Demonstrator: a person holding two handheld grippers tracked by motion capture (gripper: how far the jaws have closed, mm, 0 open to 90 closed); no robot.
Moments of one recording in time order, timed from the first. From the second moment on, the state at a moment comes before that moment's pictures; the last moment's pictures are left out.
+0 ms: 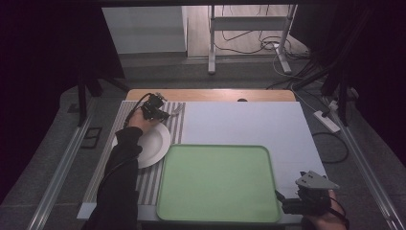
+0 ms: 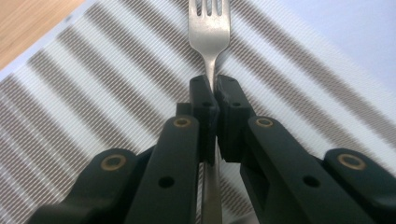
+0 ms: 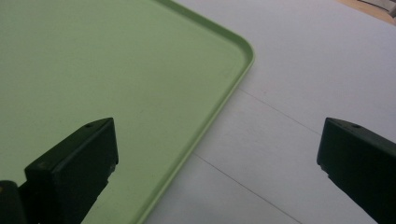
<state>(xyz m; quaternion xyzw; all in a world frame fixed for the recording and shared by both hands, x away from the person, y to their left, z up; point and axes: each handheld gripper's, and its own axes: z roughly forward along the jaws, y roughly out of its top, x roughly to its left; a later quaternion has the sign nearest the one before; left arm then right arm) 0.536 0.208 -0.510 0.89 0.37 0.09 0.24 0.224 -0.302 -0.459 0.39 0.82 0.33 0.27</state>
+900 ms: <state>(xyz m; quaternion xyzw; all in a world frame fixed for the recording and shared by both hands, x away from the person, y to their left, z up) 0.513 0.144 -0.486 0.91 0.32 0.07 0.25 0.223 -0.302 -0.459 0.38 0.82 0.33 0.27</state>
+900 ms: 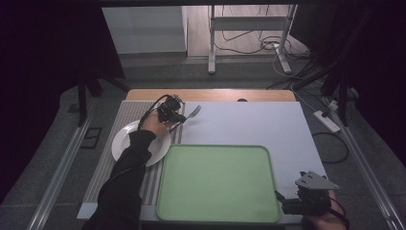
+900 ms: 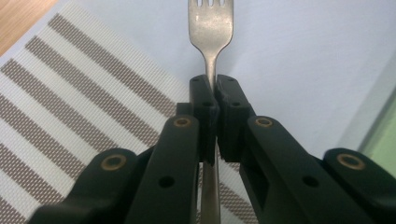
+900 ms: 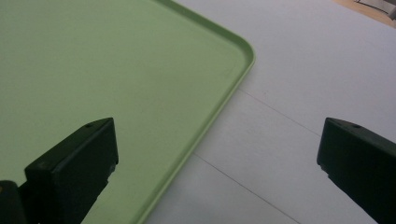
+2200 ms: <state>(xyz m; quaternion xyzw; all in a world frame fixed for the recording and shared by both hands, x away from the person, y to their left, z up) 0.397 0.093 -0.468 0.93 0.29 0.04 0.22 0.223 -0.303 -0.458 0.39 0.81 0.33 0.28</state>
